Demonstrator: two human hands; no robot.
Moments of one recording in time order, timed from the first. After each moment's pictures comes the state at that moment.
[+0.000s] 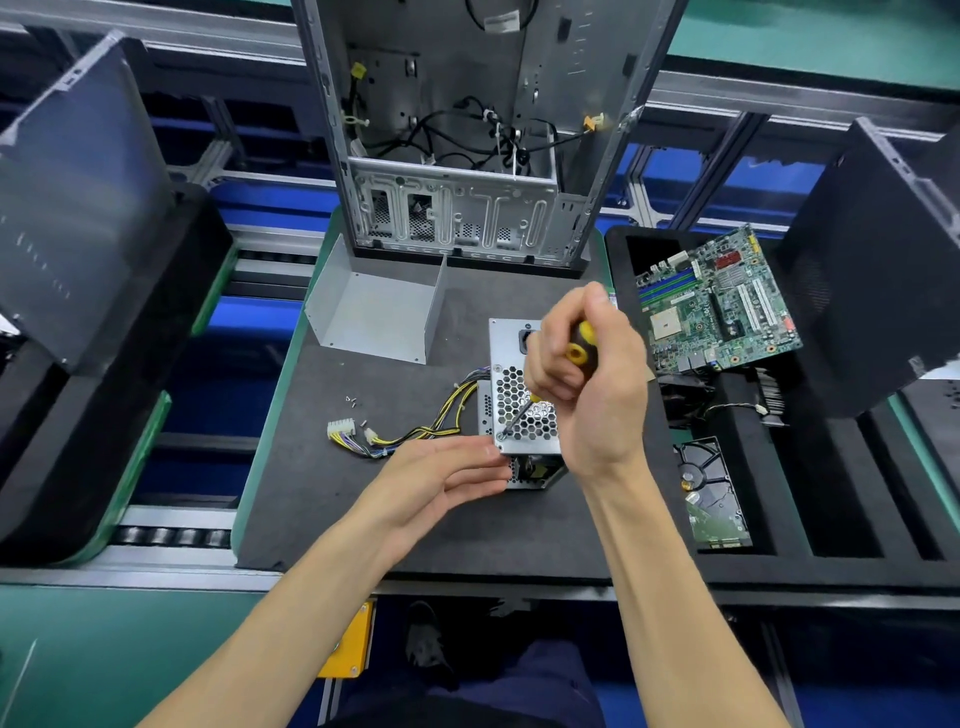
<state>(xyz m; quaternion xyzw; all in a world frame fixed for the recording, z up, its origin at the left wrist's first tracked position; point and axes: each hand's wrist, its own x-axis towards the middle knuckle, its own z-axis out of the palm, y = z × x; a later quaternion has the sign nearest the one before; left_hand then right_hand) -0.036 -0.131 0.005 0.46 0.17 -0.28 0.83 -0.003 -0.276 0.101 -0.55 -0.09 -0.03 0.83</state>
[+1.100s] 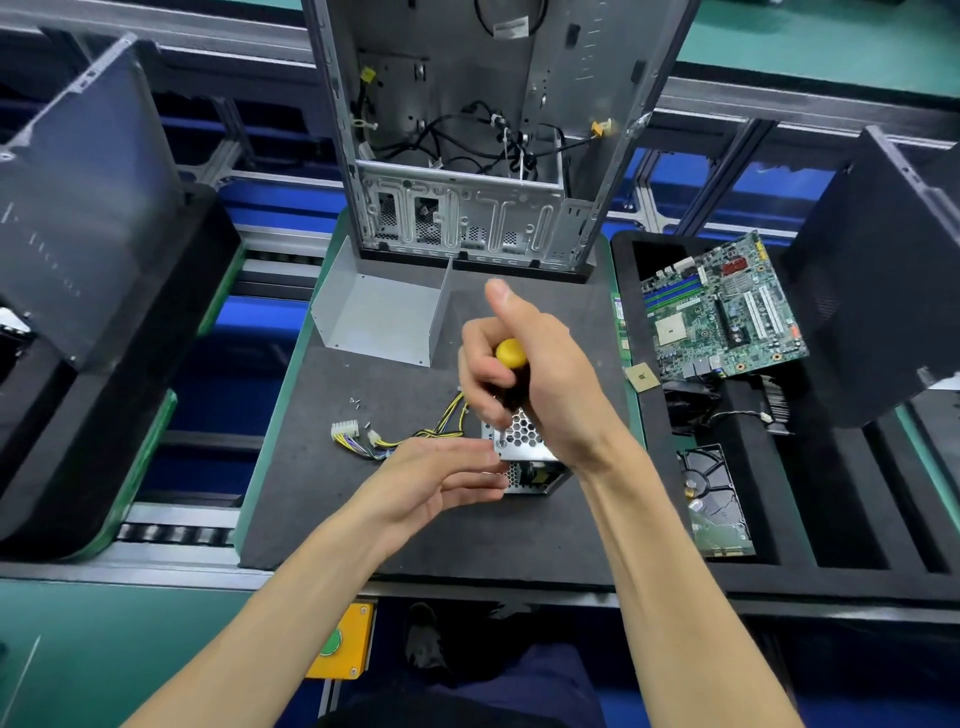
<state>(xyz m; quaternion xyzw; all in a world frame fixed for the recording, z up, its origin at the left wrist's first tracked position) -0.029 -0.126 0.008 0.49 0.16 -0.30 0.80 0.007 -0.259 0.124 -0.67 -0.16 0.19 0.70</state>
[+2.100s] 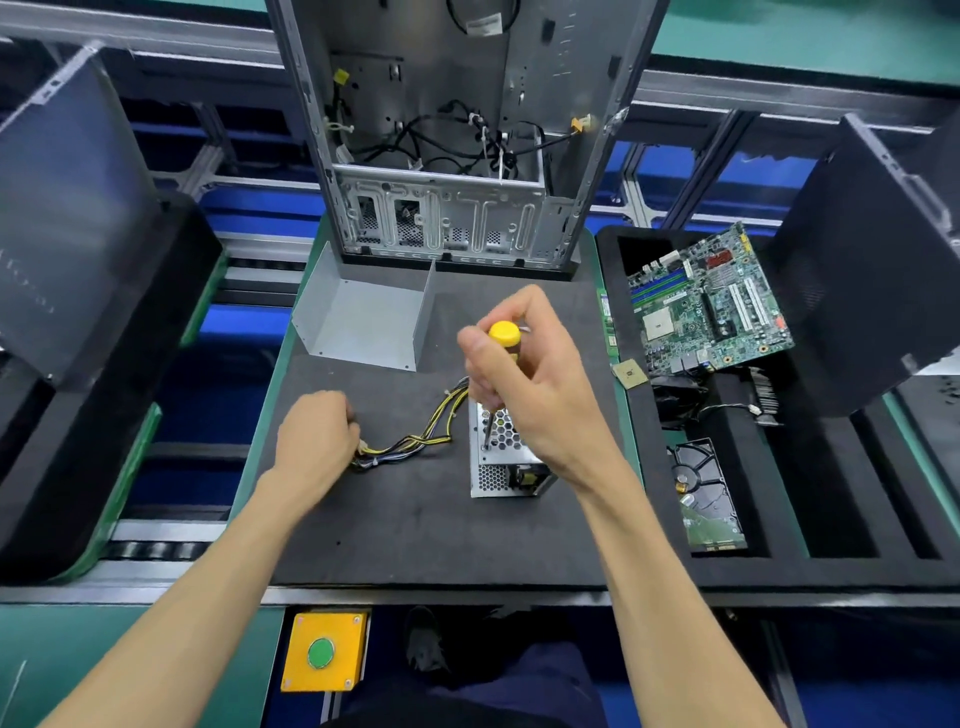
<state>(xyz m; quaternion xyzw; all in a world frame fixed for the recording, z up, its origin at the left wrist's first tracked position) 0.034 -0.041 -0.049 0.98 0.10 -0.06 0.19 0.004 -0.270 0.100 -0.65 -0.15 0.05 0.74</state>
